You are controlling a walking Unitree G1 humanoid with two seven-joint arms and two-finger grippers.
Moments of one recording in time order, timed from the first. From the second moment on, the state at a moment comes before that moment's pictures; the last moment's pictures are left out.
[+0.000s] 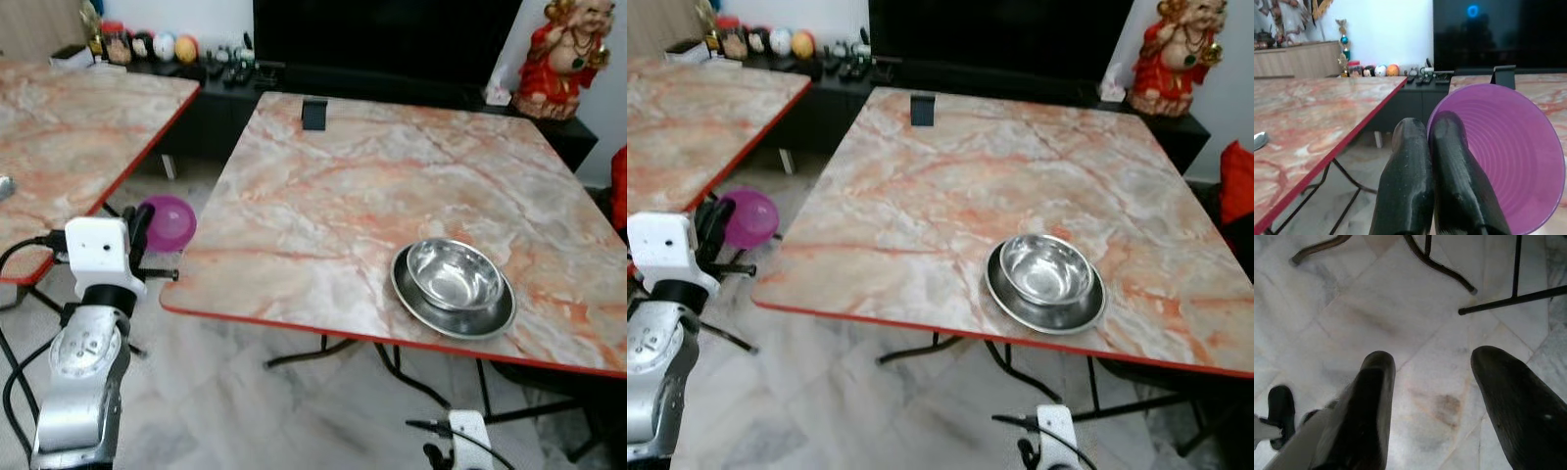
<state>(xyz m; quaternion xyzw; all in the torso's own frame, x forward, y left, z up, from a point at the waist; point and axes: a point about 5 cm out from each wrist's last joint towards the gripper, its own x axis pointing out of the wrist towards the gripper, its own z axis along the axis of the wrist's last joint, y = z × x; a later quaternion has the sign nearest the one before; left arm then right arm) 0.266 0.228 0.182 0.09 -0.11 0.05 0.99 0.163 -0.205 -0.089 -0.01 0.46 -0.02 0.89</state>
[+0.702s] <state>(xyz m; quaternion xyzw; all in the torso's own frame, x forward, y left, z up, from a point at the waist) 0.270 0.220 0.183 0.08 -0.11 0.03 0.99 0.158 -0.215 -0.090 -0.02 0.47 -0.02 0.88</state>
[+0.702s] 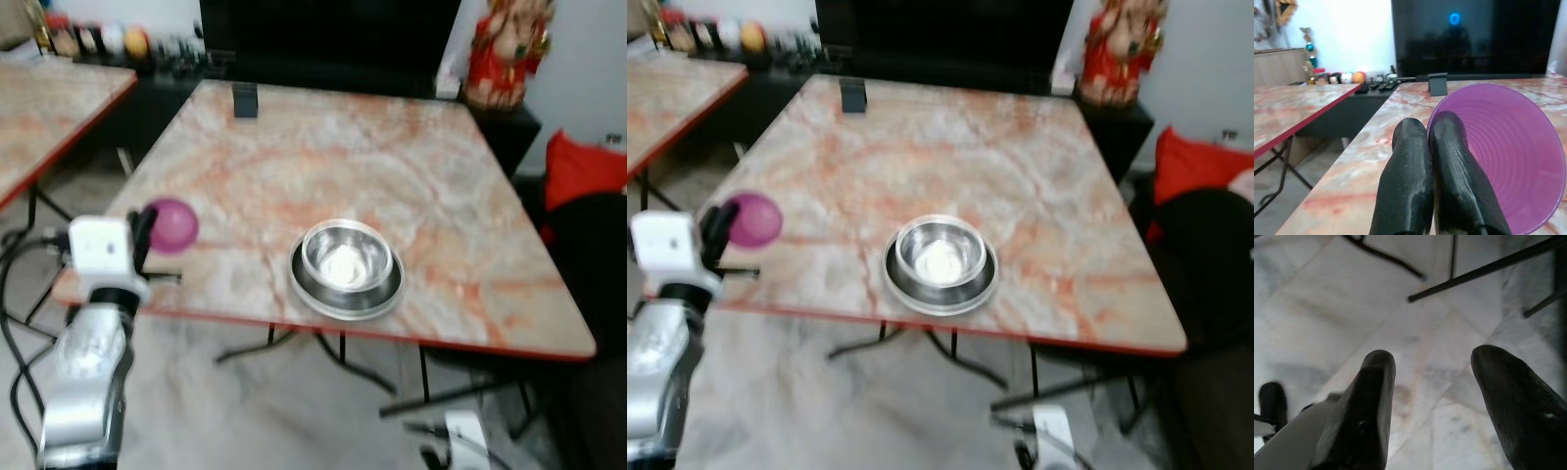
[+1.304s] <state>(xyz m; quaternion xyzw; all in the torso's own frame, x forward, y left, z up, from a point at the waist) 0.270 0.221 0.182 0.04 -0.11 0.04 0.99 0.161 -0.210 -0.089 -0.02 0.47 -0.01 0.88</state>
